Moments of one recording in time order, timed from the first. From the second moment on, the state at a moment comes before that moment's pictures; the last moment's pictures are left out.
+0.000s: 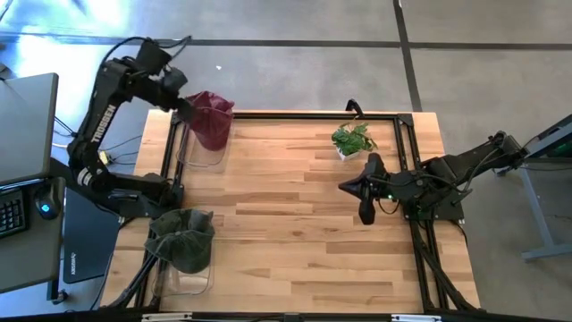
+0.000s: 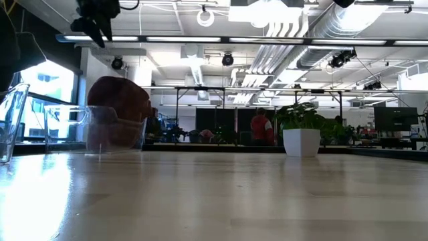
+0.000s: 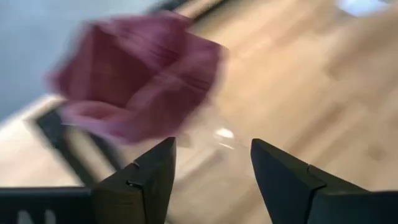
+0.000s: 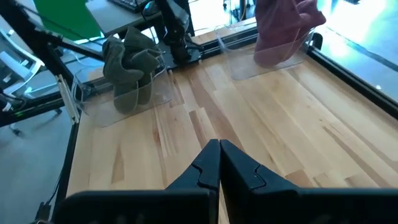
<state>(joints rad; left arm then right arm) 1.11 1.23 1.64 -1.49 0.22 0.12 0.39 1.01 1.03 -0.51 0.50 0.52</state>
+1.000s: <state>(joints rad) 0.99 1.28 1.31 -1.15 0.11 0.03 0.39 1.01 1.03 -0.50 0.55 0.58</state>
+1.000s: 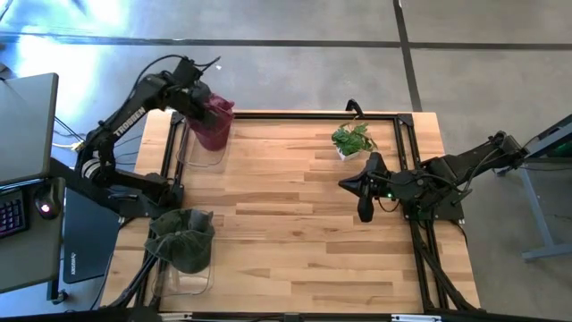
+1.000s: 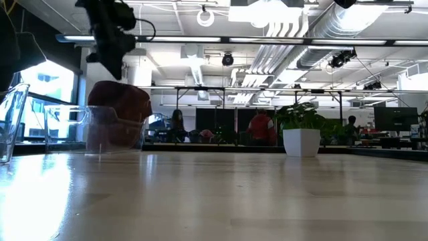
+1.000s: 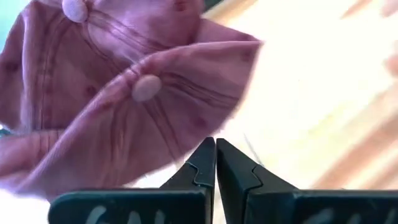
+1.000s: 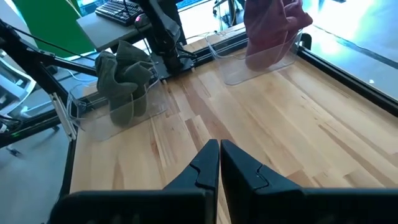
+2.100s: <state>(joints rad) 0.78 0.78 1.27 -0.94 0.25 -0.43 -0.19 0.55 1.02 -0.42 0.00 0.22</state>
